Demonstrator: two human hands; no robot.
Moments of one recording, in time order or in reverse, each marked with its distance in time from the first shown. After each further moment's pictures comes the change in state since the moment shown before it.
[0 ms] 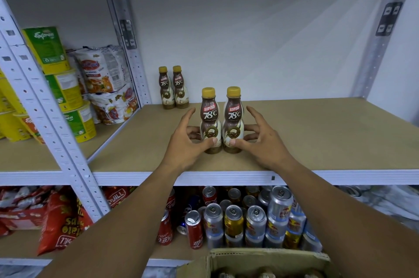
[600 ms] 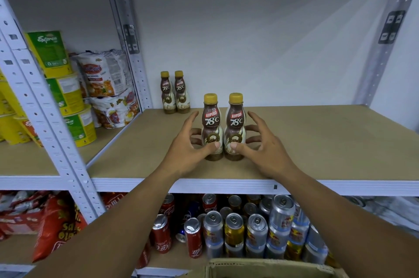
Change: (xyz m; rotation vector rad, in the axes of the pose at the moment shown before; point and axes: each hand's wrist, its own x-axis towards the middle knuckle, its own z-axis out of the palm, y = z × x) left_hand 0.001 0.008 -0.006 0.044 -0.080 0.003; right_hand -0.005 -0.003 -0.001 -0.020 0.018 -0.059
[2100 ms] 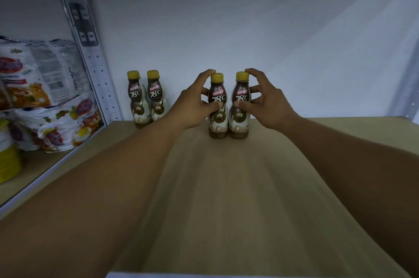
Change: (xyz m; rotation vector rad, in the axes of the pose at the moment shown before) left_hand 0.232 -0.016 0.032 0.324 -0.057 0.178; right_hand 0.222 0.073 -0.032 -0.181 0.042 -0.147
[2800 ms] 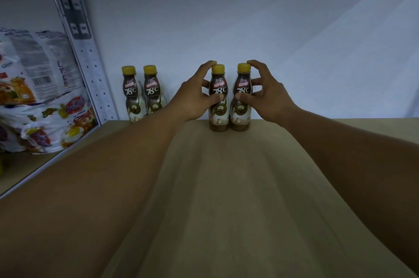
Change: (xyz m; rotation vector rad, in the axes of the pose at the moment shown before) left_hand 0.035 -0.022 0.005 0.047 0.030 0.006; right_hand 0.036 0.023 0.017 0.013 0.024 0.005
